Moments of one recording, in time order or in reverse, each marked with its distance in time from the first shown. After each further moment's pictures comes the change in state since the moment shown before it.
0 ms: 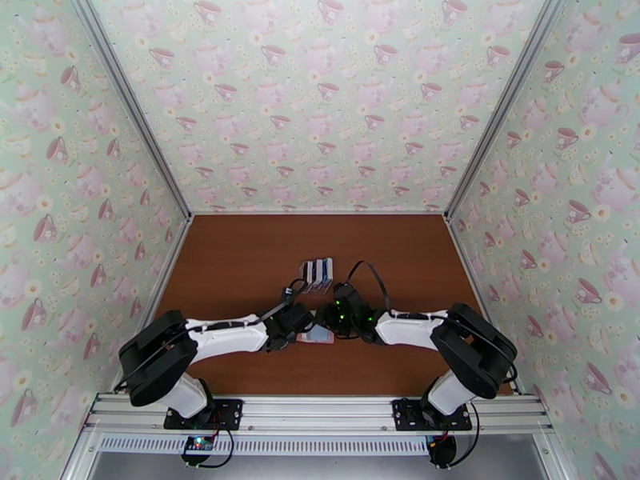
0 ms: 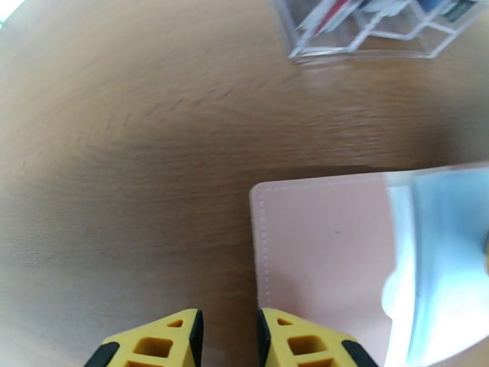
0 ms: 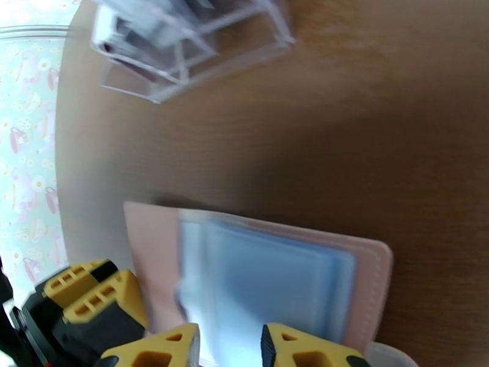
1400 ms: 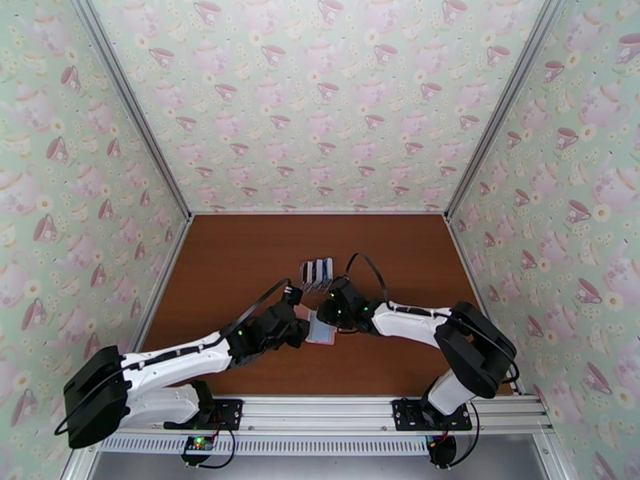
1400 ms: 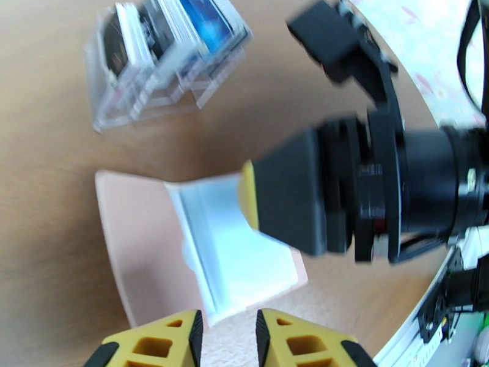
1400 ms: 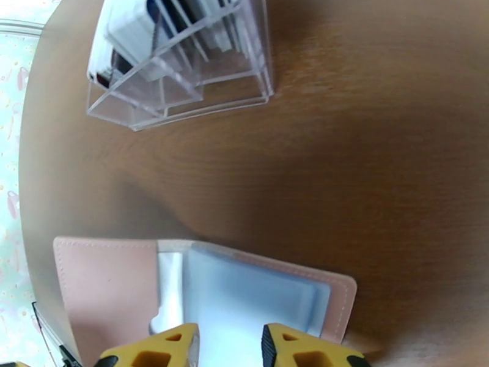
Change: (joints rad) left arm -0.037 -0.378 -0.195 0.326 0.398 0.053; right arm 0.000 0.012 0.161 -0.257 0.124 -0.143
